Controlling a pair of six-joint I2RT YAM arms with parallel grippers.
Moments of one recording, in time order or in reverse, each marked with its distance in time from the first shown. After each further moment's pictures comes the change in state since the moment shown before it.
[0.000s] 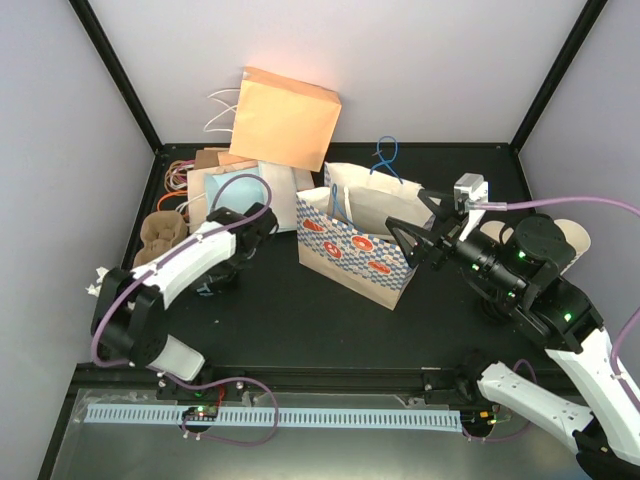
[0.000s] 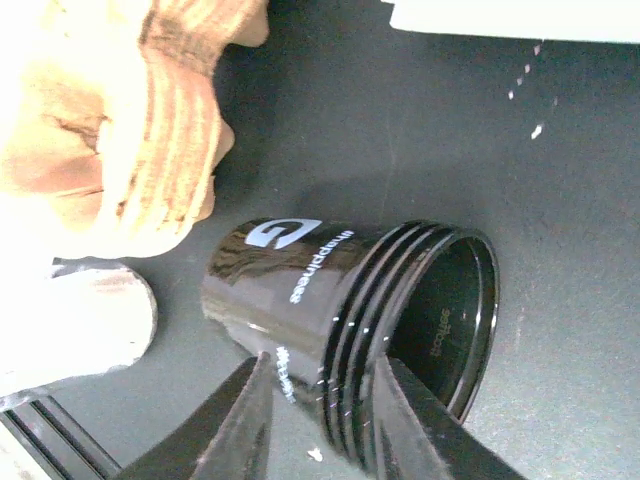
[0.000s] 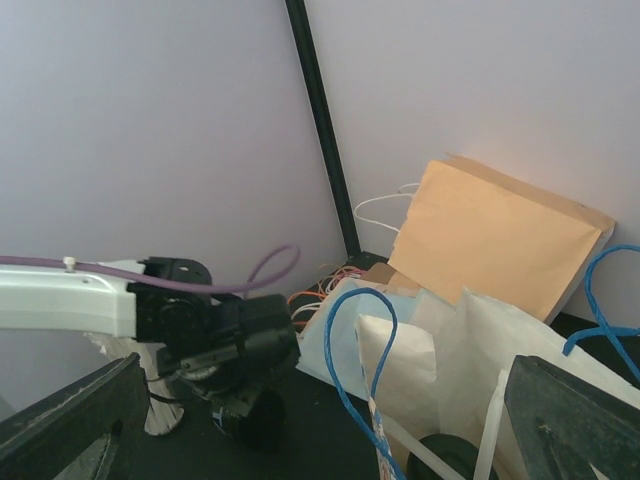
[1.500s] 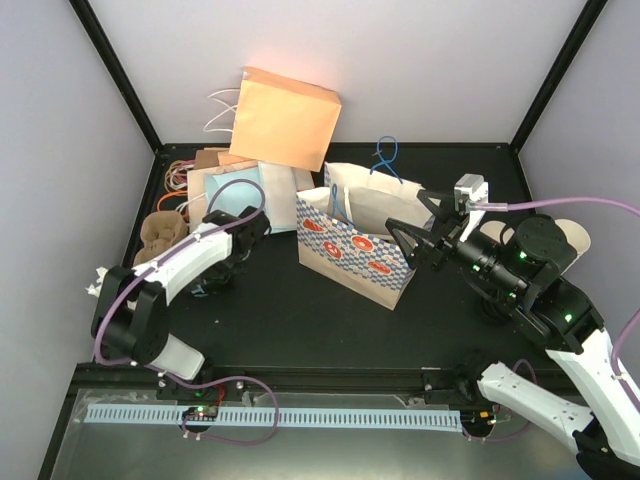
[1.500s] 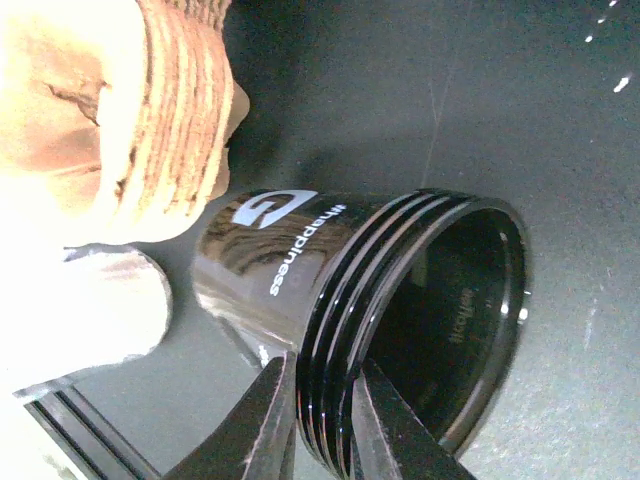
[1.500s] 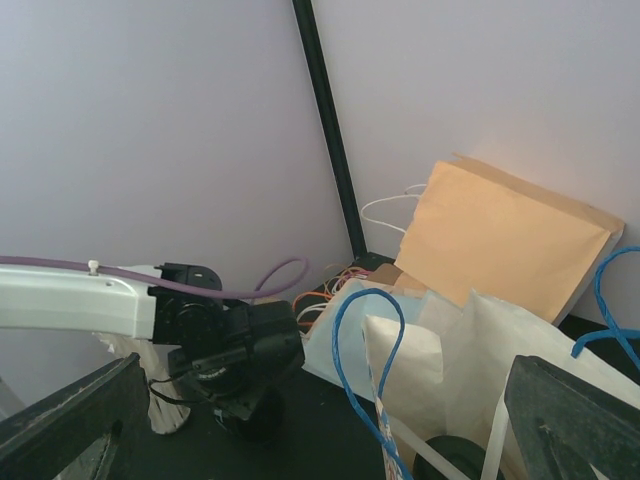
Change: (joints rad) left arm 0.057 -0.009 -0.043 0.023 0.026 0.056; right arm 0.000 -0.003 0.000 0.002 -0.014 0.004
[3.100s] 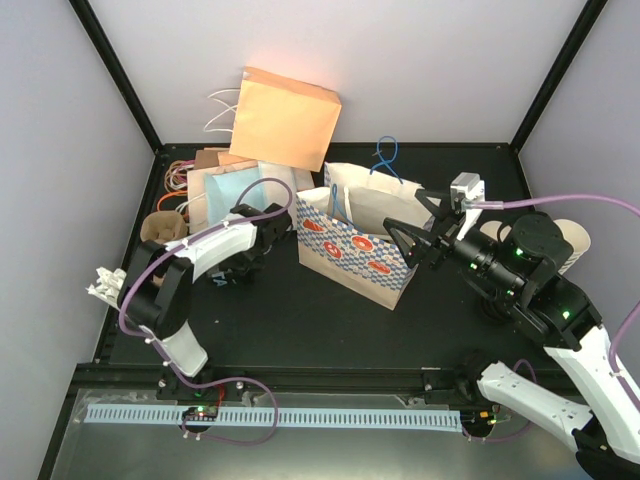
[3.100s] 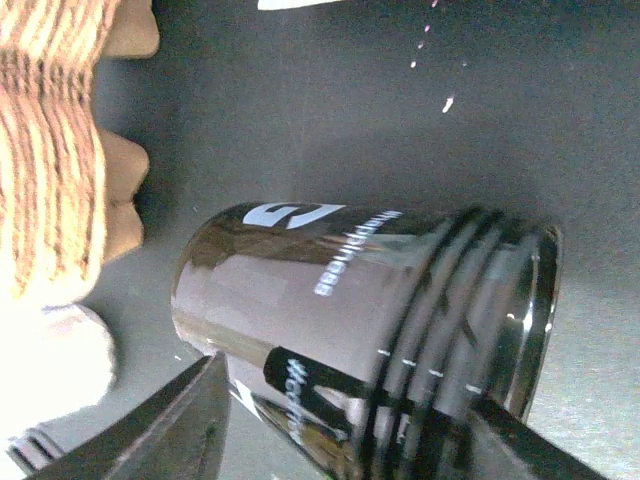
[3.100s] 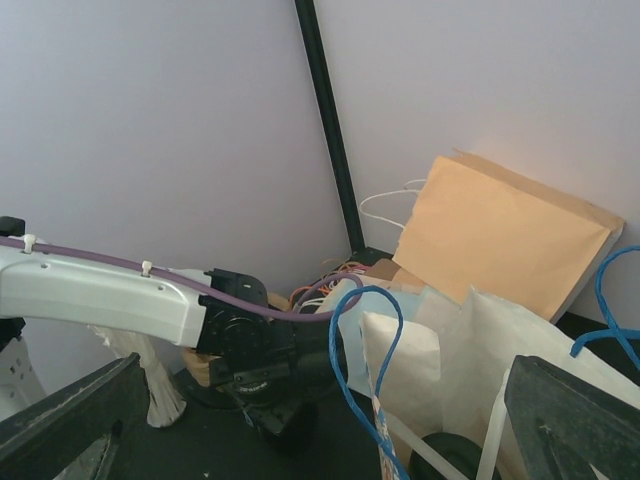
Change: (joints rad) left arm -0.080 0.175 0.105 0.040 0.010 0.057; right arm 0.000 0.016 0.009 -0.008 -0.003 -0.013
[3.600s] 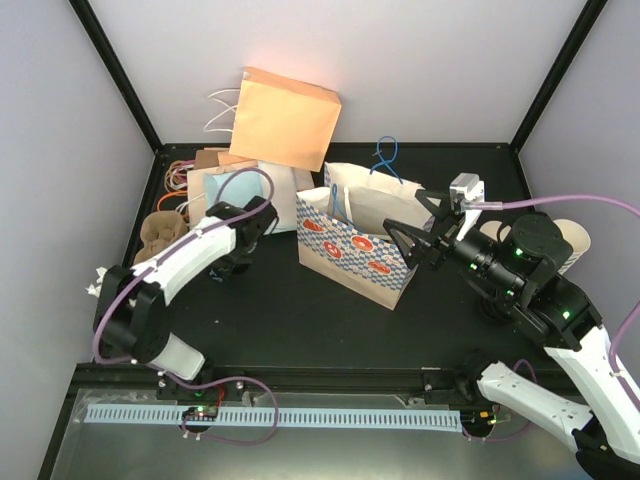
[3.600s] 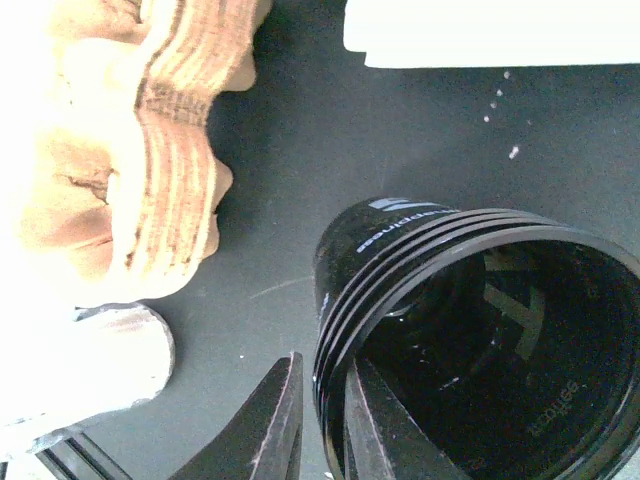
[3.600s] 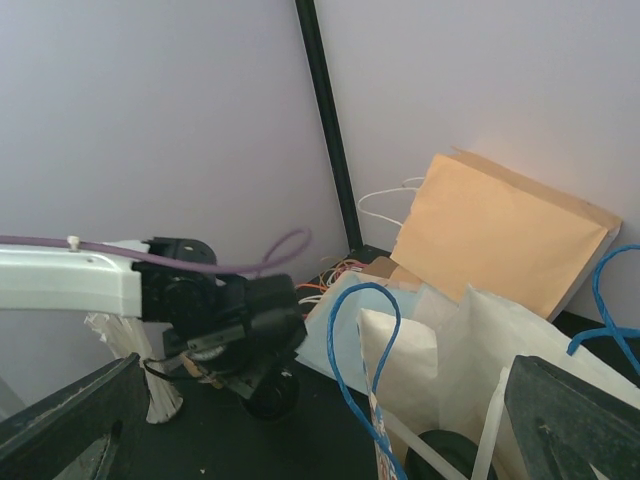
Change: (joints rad) left arm 0.027 -0.144 -0.002 -0.058 -0.072 -0.005; right arm 0.000 0.000 0.000 -0.006 0.001 -0.013
